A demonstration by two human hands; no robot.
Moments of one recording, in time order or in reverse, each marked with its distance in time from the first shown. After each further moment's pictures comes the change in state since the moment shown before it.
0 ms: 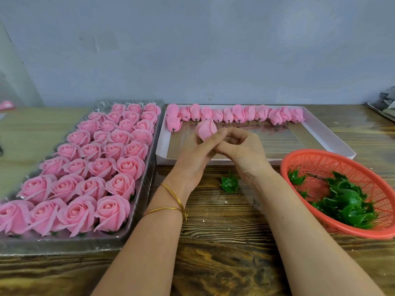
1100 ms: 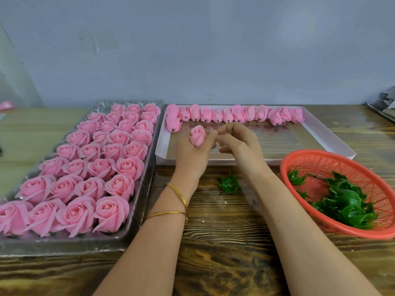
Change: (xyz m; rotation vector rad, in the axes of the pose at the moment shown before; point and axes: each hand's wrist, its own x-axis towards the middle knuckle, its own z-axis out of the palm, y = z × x) left_hand 0.003 -0.011 -0.002 0.376 0.302 0.137; right_hand -0.003 -0.007 0.002 -0.169 0.009 -0.088
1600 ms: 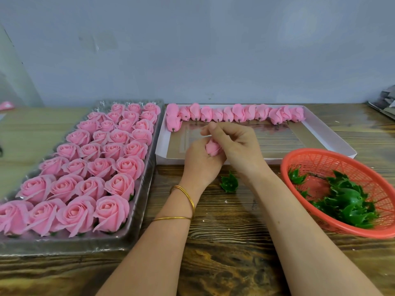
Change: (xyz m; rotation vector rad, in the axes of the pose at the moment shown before) left_hand -0.009 0.001 0.009 0.407 -0.109 0.115; right_hand -0.005 -0.010 0.012 0.001 -0.023 -0.158
